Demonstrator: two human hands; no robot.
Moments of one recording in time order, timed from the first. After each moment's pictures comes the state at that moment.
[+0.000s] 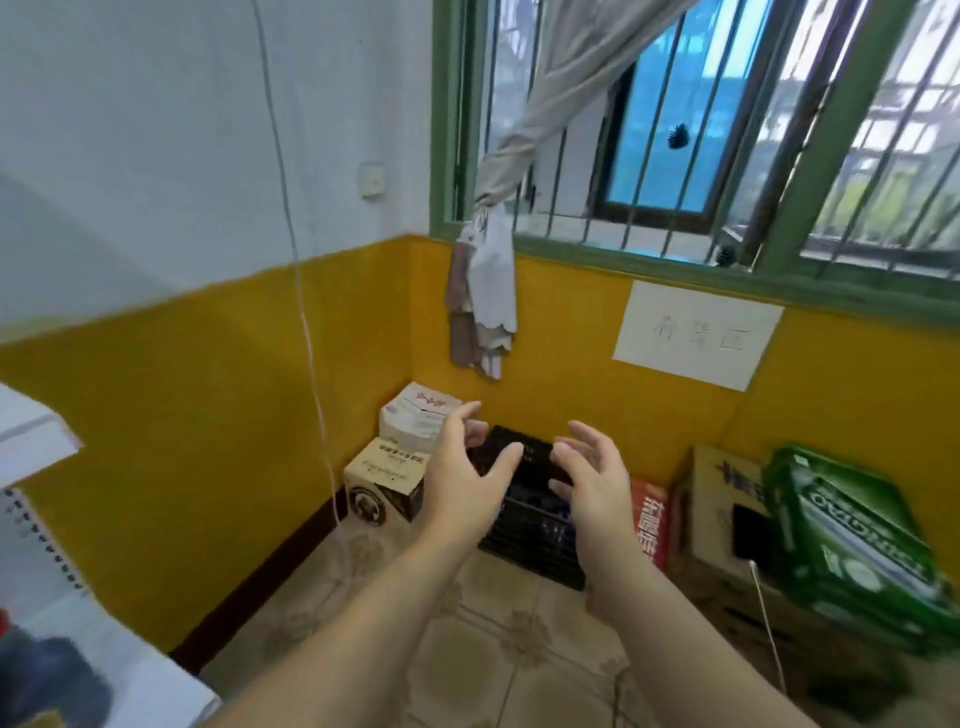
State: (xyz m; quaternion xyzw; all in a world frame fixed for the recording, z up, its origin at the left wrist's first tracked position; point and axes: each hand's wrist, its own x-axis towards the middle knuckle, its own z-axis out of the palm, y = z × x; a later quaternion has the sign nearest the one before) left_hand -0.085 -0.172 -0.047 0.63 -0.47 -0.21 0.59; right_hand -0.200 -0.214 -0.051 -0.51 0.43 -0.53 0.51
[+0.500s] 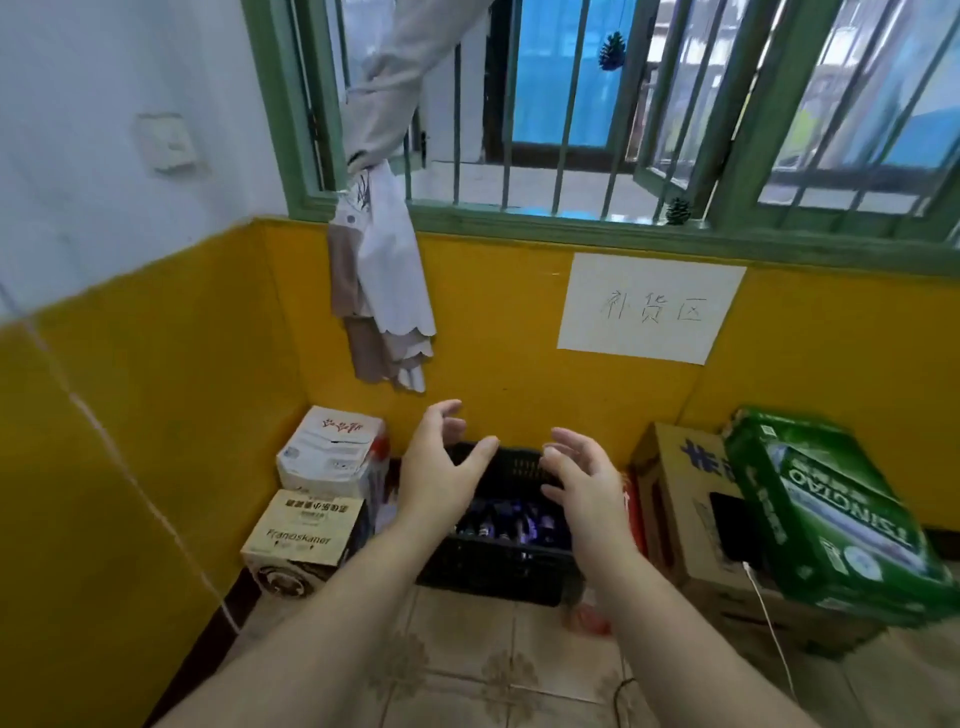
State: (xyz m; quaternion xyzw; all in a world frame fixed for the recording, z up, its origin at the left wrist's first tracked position) left_hand -0.012 -0.479 -0.078 0.60 -0.56 -0.29 0.49; right_hand -0.157 -0.480 -0.090 -0.44 0.54 -0.54 0.47
